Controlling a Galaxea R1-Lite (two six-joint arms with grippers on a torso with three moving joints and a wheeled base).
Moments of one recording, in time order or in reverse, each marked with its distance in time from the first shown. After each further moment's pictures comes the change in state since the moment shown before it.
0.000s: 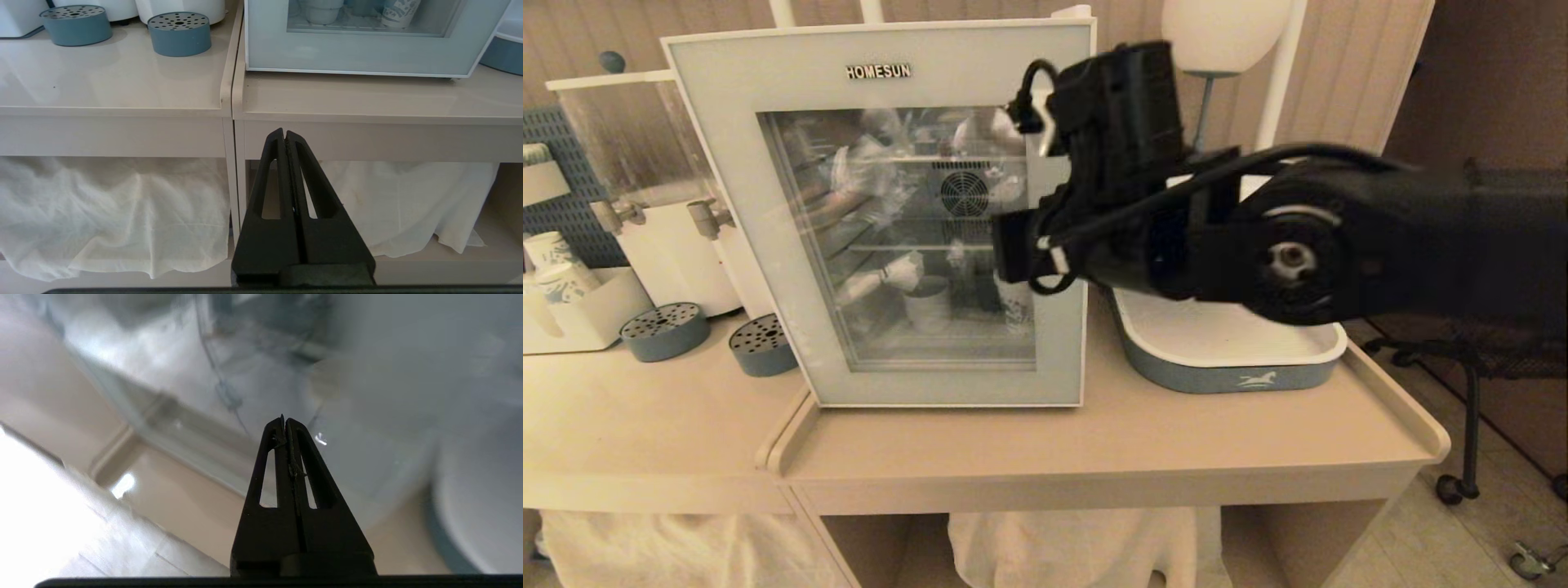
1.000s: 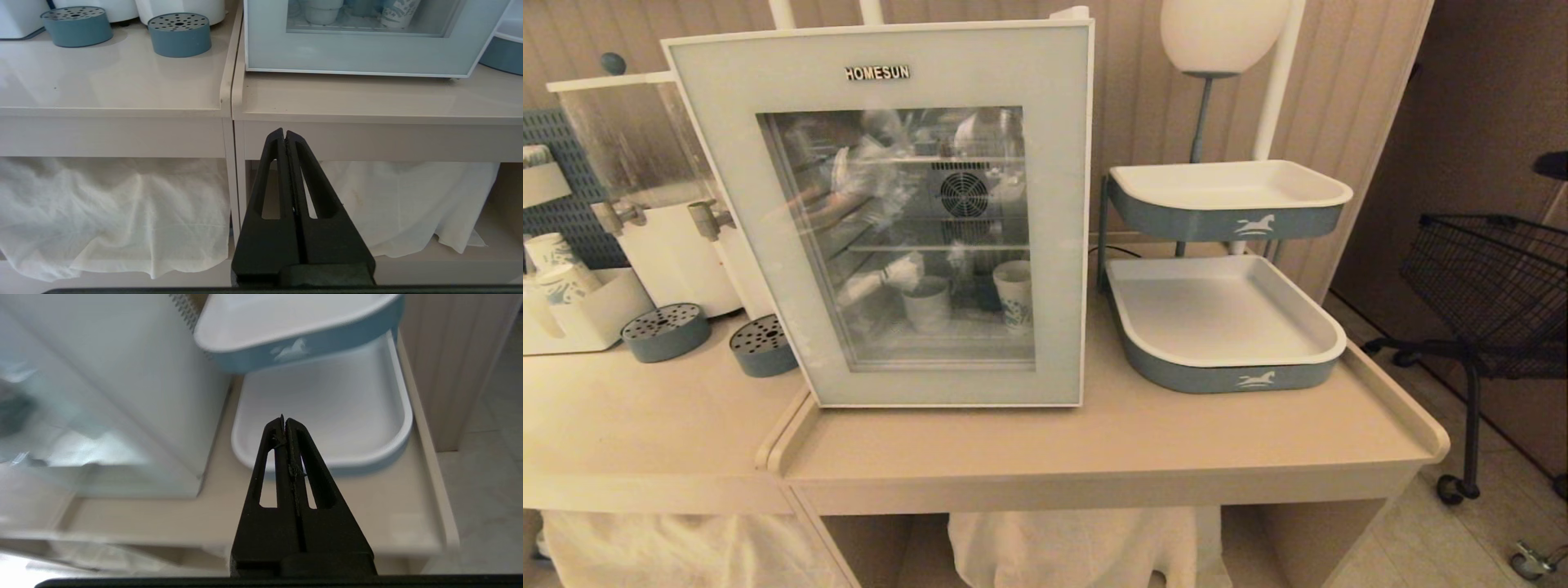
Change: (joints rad) left arm 0.000 0.000 0.000 0.000 0.000 0.001; right arm -0.958 -0.844 0.655 0.102 0.635 0.119
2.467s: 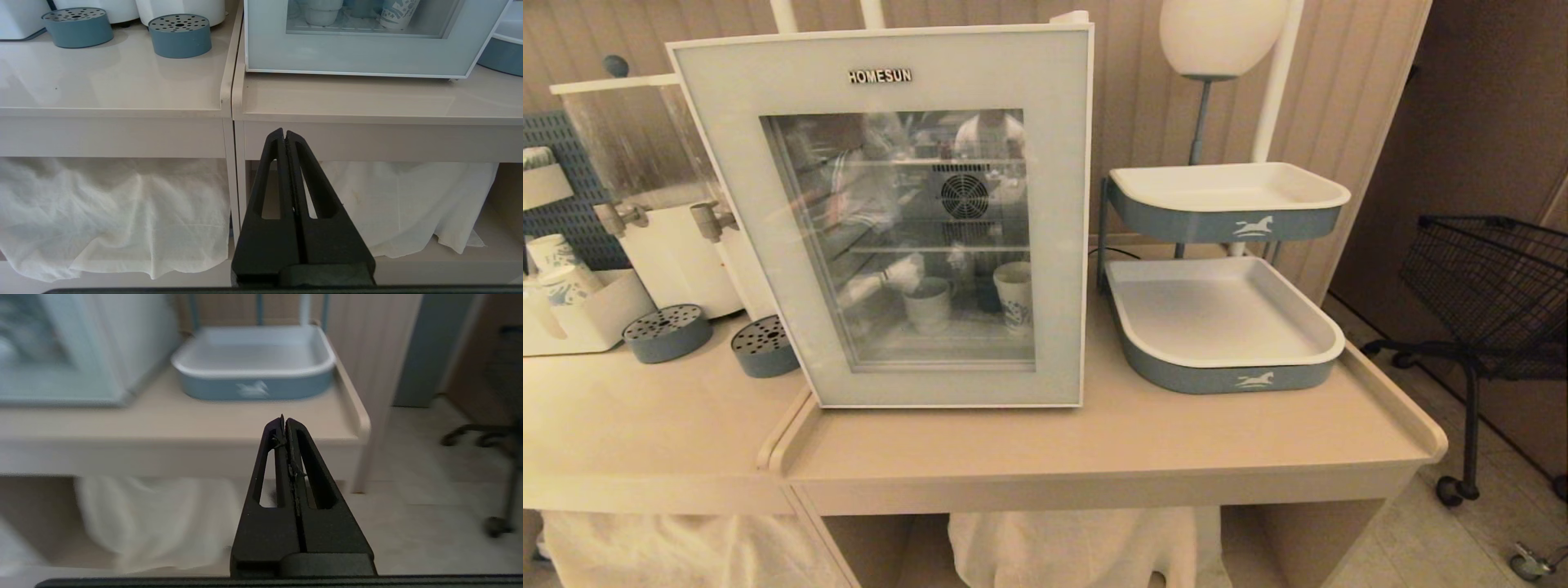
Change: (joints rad) left arm 0.000 0.000 0.000 0.000 0.000 0.000; right arm 0.102 -1.208 1.089 -0.141 -0.258 -0.268
